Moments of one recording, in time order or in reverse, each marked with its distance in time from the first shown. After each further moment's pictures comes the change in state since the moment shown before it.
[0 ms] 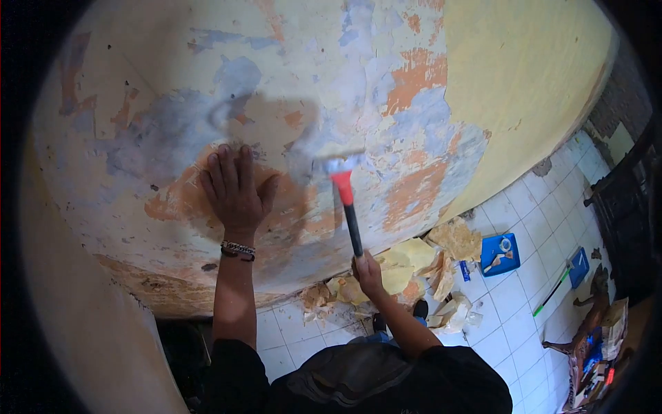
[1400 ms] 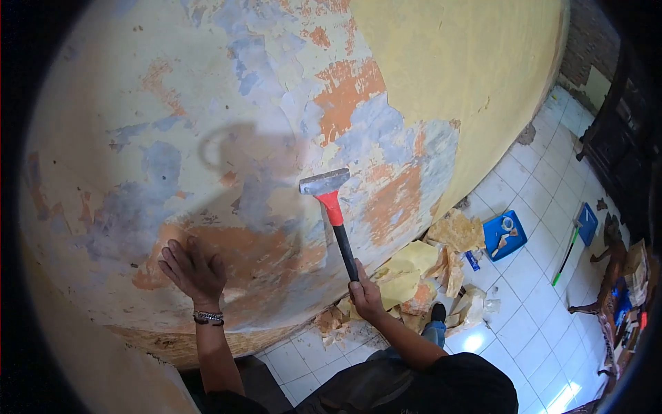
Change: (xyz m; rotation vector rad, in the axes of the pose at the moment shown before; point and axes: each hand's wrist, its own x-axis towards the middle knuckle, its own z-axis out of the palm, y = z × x) left_hand -0.035 -0.055 -0.007 0.138 -0.041 0.195; right_hand 0.001 -0.016 -0.006 -0.357 0.086 -0.274
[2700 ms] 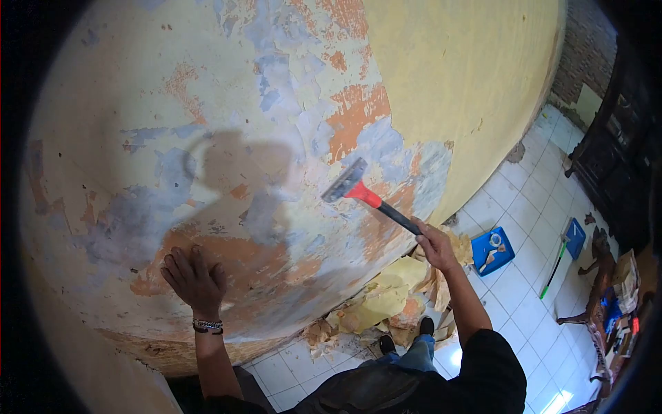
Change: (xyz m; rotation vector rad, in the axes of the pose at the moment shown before) left_hand -0.002 0.004 0.001 -0.035 -0.002 -0.054; right_hand 0.120 -0.046 -0.197 -0.536 -0.066 -0.205
